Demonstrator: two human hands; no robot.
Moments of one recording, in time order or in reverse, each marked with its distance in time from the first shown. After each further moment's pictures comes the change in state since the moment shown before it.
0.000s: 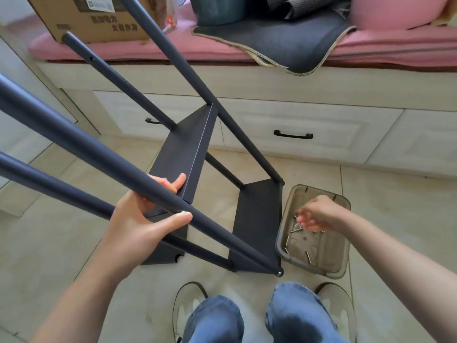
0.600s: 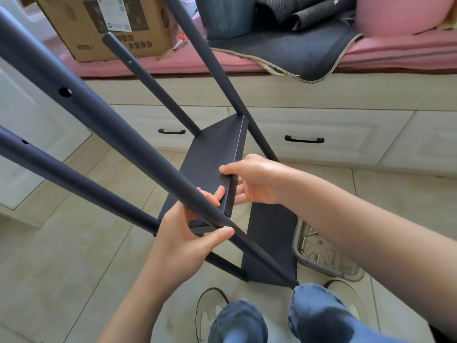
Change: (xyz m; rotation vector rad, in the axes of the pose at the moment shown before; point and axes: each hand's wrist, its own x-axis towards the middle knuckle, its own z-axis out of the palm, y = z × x) left_hand -0.012 0.001 0.009 0.077 -0.080 0.051; right_hand -0.155 -0.162 0.092 0.378 -0.495 -0.284
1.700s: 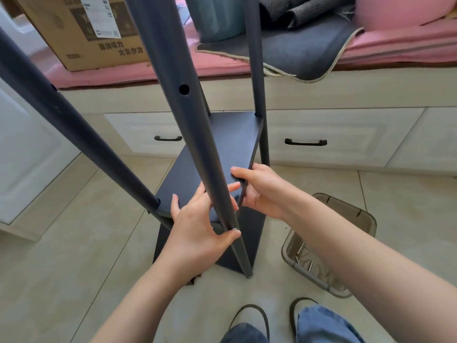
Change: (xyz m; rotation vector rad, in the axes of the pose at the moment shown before) left_hand 0.058 -0.013 0.033 0.383 -0.034 0.156; right_hand 0.046 0.029 -0.041 0.344 -0.031 -0.190
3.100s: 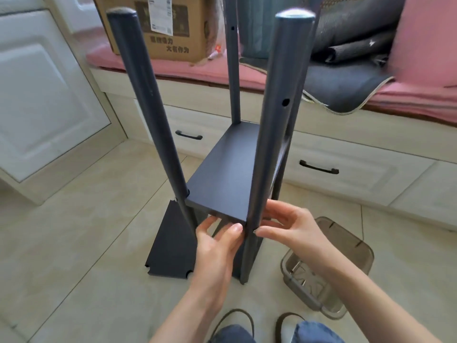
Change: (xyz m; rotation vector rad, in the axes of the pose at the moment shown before) left_hand -0.042 -0.004 0.045 -1.340 0.301 -0.585; right_hand -0.069 0.028 -0.018 -0.644 -0.079 -0.333
